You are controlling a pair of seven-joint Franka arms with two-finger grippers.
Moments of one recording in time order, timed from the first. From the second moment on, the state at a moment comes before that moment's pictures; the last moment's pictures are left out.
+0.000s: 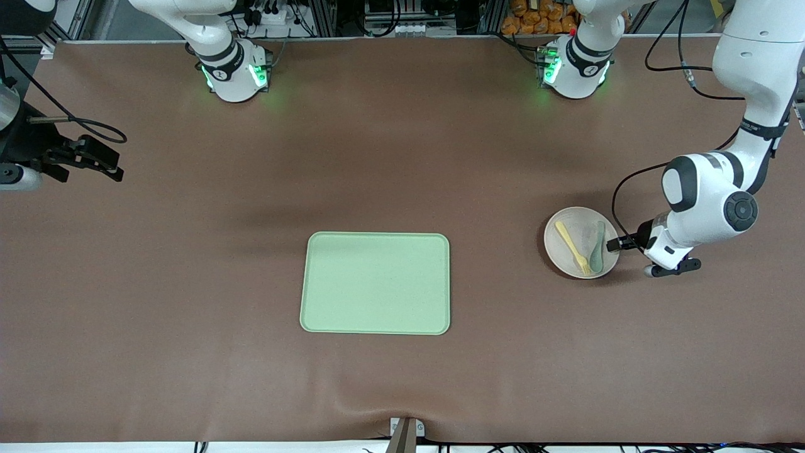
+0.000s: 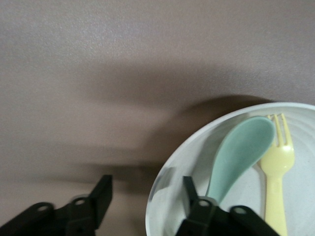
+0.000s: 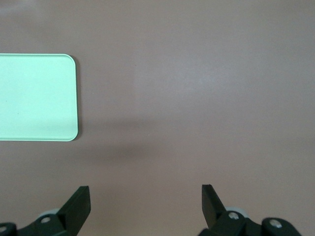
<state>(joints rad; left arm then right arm) 0.29 0.47 -0.20 -2.08 -0.02 2.42 -0.07 0.00 -0.01 0.03 -1.61 0.01 1.60 0.03</state>
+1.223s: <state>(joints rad) 0.29 0.47 -0.25 -2.05 -0.10 2.43 -0.07 -0.01 -0.01 0.02 -1.61 0.01 1.60 0.03</state>
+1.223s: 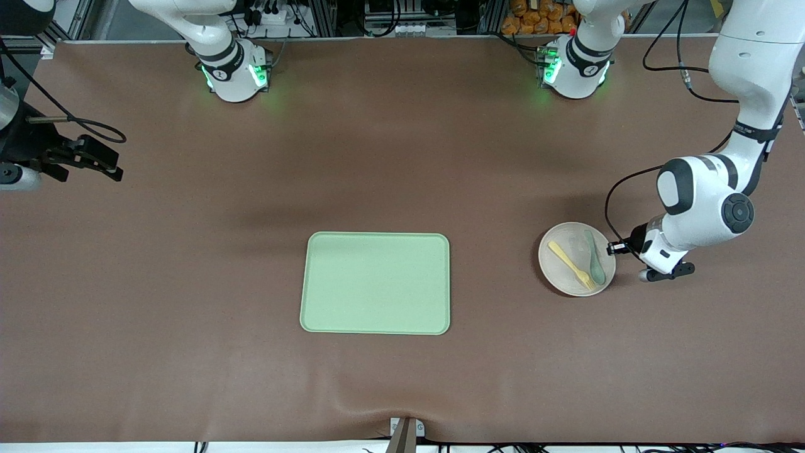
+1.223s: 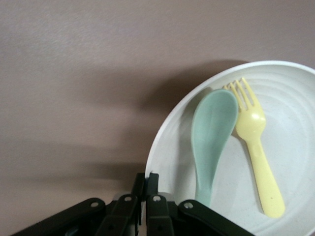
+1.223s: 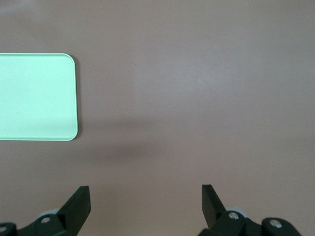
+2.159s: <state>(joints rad) 0.22 0.45 -0.46 -1.87 -0.22 2.35 -0.08 -0.01 -0.01 0.02 -1.61 0.01 1.60 0.03</state>
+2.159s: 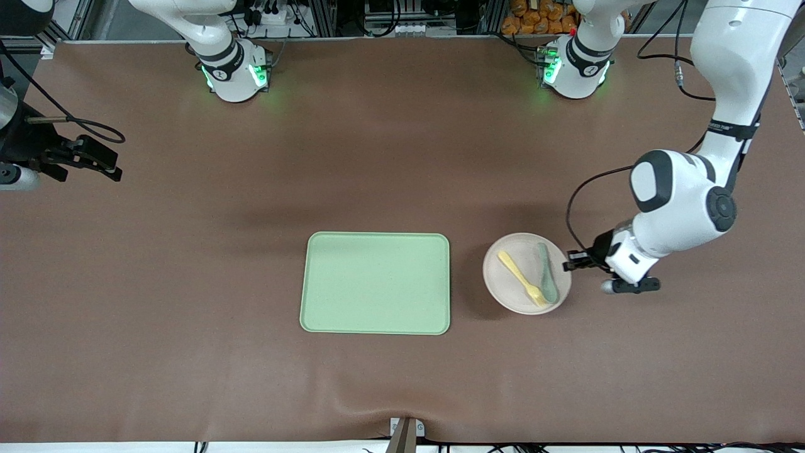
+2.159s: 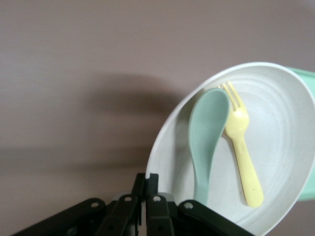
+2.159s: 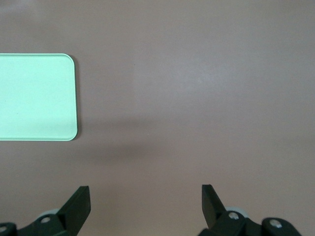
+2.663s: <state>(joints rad) -0.02 0.64 -0.44 -1.61 -0.21 2.30 -0.18 -0.01 -0.01 0.02 -1.61 0.01 1.60 0.03</state>
